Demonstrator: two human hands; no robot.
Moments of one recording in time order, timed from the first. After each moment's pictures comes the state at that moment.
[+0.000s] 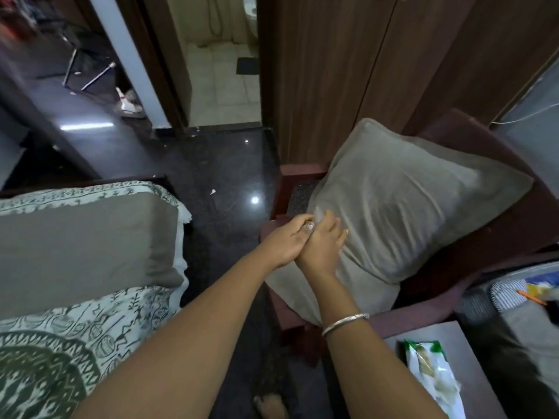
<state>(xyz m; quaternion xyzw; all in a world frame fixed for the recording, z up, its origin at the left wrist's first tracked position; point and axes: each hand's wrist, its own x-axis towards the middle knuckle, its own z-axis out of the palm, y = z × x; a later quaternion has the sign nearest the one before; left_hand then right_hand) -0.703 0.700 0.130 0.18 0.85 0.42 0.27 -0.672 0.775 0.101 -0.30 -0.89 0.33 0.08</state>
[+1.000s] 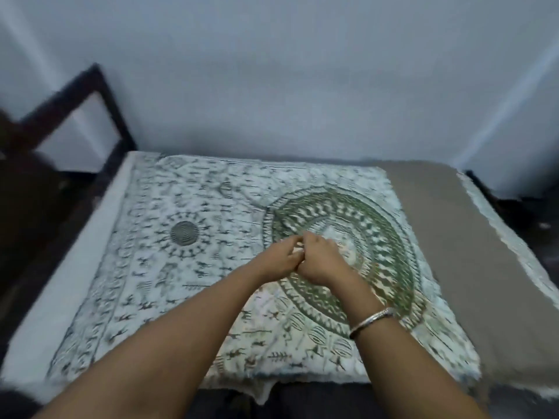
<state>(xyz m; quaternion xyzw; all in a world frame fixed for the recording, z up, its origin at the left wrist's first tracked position) -0.195 0.201 0.137 -0.51 0.74 0.43 -0.09 -0.314 0.214 0.144 0.67 -0.69 -0.03 -0.28</state>
